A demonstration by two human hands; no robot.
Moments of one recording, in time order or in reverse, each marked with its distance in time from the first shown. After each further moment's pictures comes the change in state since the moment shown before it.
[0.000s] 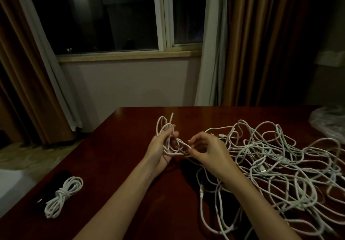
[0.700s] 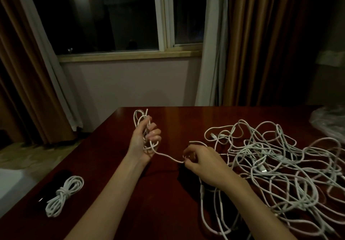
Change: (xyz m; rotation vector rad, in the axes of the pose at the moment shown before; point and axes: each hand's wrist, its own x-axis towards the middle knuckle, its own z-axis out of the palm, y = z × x) left_hand 0.004 0.033 -0.022 -0.400 -0.008 0.032; right_hand -0.006 -0.007 0.006 -0.355 -0.237 -0.043
